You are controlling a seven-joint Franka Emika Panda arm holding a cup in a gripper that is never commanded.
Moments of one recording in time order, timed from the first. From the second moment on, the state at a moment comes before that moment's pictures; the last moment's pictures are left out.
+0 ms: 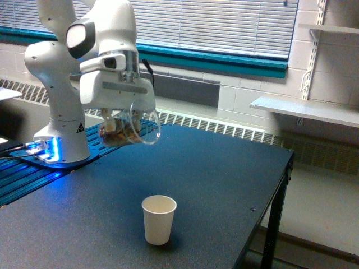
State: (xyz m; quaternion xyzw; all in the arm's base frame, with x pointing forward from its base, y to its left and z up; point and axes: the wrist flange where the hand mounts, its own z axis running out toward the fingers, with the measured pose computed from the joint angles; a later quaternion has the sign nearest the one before) arm 0.372 -0.222 0.345 0.87 -0.44 0.20 0.06
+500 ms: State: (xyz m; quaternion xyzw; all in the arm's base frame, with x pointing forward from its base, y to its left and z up) arm 0.373 -0.216 0.318 0.87 -0.45 0.16 0.11
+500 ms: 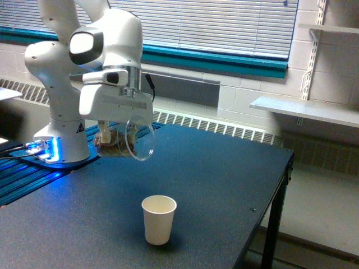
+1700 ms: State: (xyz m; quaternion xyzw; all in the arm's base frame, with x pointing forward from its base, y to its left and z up) arm 0.399 -0.204 0.289 0.83 -0.51 0.11 0.18
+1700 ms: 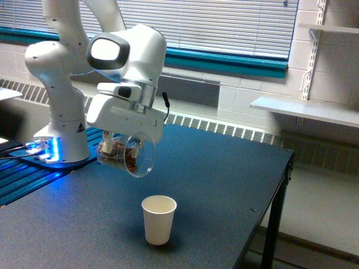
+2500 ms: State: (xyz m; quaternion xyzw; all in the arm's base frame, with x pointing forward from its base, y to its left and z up) arm 0.414 -0.201 0.272 0.82 -0.53 0.07 0.21
